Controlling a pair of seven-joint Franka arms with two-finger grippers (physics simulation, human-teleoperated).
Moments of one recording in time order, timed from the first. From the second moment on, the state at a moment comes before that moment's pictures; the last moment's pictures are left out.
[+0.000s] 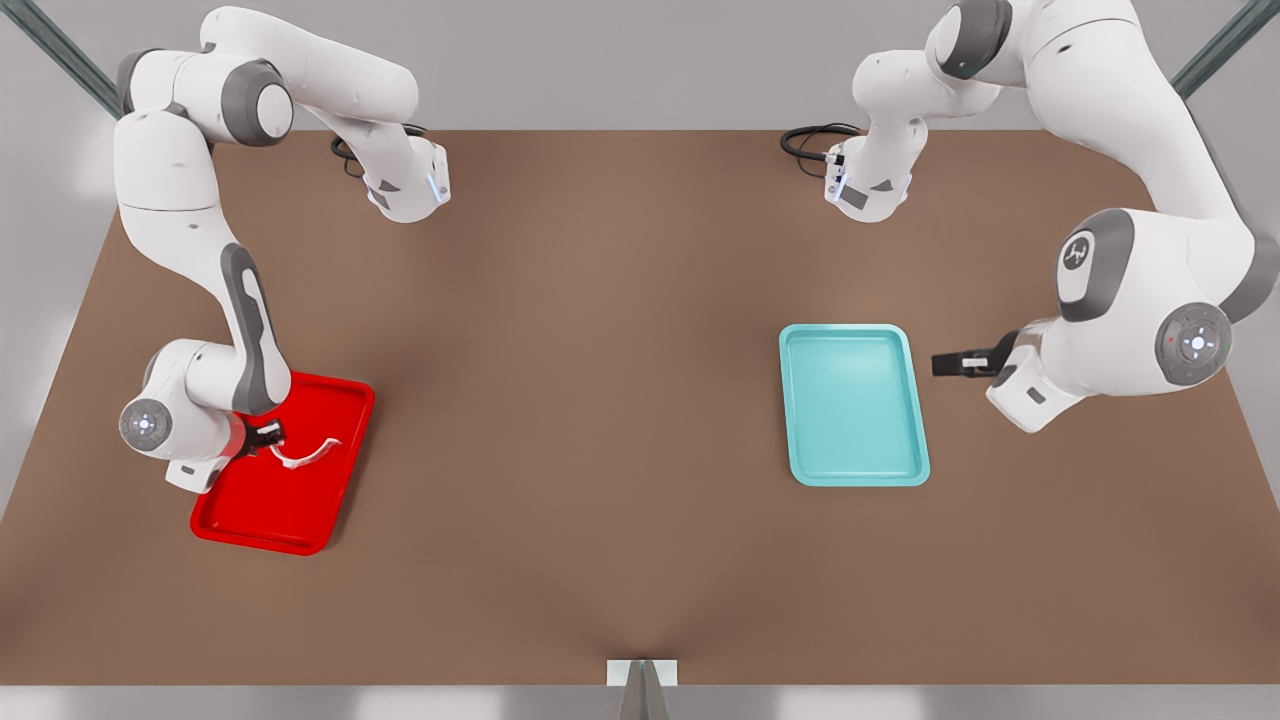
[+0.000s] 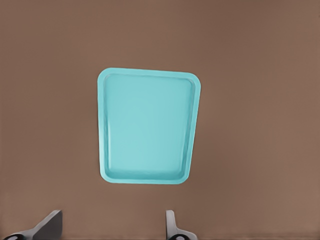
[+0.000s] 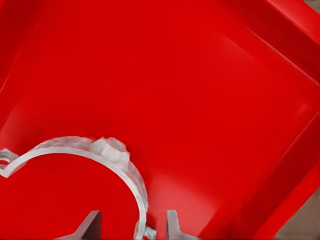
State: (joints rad) left arm -0.04 0.38 -0.06 -1.19 -0.09 1.26 -0.16; right arm -0.25 0.61 0.01 -1.77 -0.17 2.23 -0.57
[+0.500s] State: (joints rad) left arm -0.04 0.36 -0.07 -1.19 -0.09 1.19 -0.12; right arm 0.03 0.20 0.09 -1.38 -0.10 1.44 -0.33
